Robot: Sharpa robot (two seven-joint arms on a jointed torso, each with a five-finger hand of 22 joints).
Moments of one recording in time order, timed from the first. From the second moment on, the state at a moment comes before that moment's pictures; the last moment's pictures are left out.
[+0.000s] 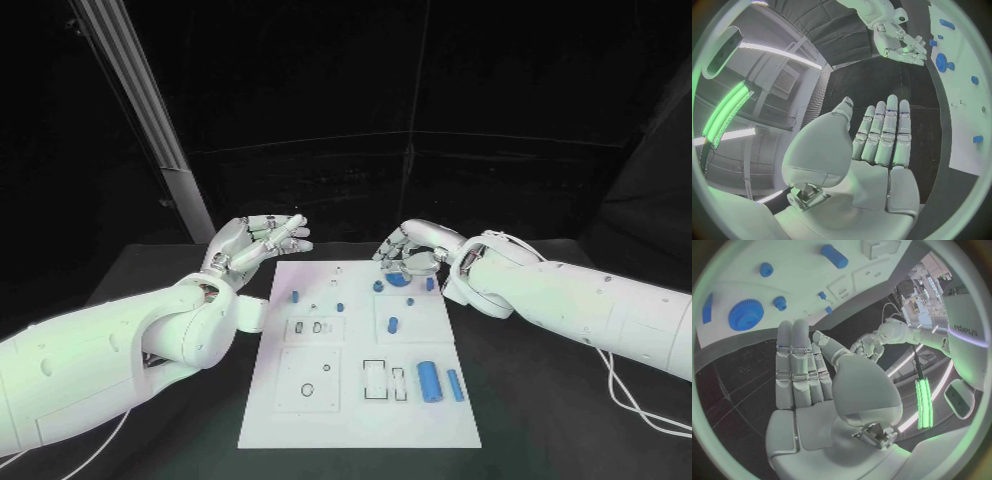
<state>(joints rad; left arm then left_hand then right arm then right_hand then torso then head) 1.18 -0.84 -0.05 1.56 -0.05 -0.39 0.55 1.31 0.01 0.05 0.21 0.09 0.92 0.22 0.15 0.07 1.00 0.17 0.20 0.07 1.04 0.13 0.25 0.16 0.18 0.83 0.25 0.27 0.12 1.20 -0.65 0.00 1.20 -1.30 -0.27 0.26 1.28 0.01 0.30 -0.28 0.20 1.02 0.17 0.09 0.07 1.22 0.09 0.07 0.06 1.46 -0.01 0.50 0.31 0.17 1.18 0.08 0.71 0.34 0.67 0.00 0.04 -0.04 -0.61</state>
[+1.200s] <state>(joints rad) 1.17 -0.85 -0.05 1.57 -0.06 -0.34 0.54 1.32 0.02 0.05 0.21 0.09 0.92 0.22 0.15 0.07 1.00 0.17 0.20 0.07 1.04 0.13 0.25 0.17 0.18 0.83 0.25 0.27 0.12 1.21 -0.63 0.00 1.23 -1.76 -0.23 0.03 1.23 -0.03 0.35 -0.26 0.18 0.99 0.16 0.07 0.07 1.07 0.10 0.07 0.07 1.46 0.00 1.12 0.83 0.17 1.24 0.11 1.05 0.66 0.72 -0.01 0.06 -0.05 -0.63</state>
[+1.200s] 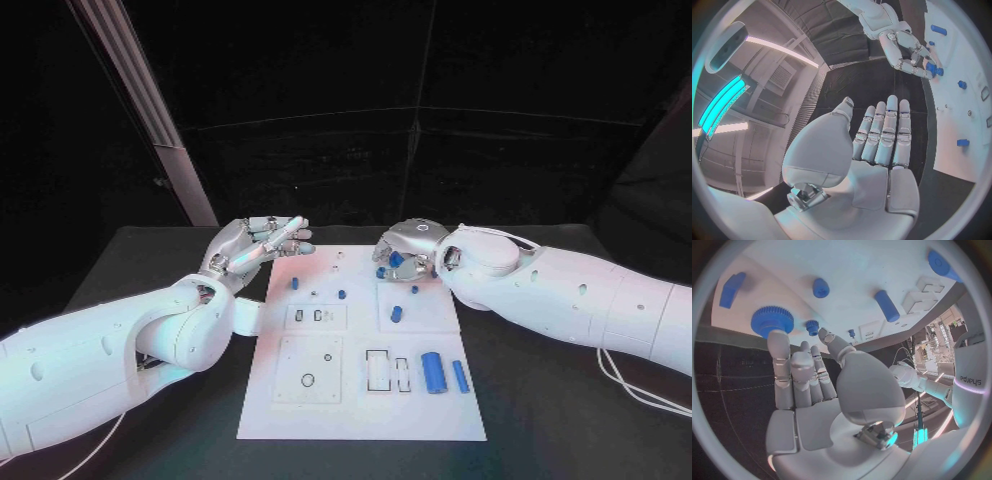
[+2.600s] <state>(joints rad) 1.17 -0.85 -0.05 1.57 -0.06 -0.33 0.53 1.32 0.02 0.05 0.21 0.09 0.92 0.22 0.15 0.07 1.00 0.17 0.20 0.07 1.04 0.13 0.25 0.17 0.18 0.83 0.25 0.27 0.12 1.21 -0.59 0.00 1.18 -1.76 -0.15 0.01 1.24 0.03 0.46 -0.21 0.08 1.08 0.15 0.09 0.07 1.17 0.08 0.10 0.07 1.46 0.00 1.20 0.90 0.15 1.25 0.11 1.14 0.76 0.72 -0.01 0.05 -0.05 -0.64</state>
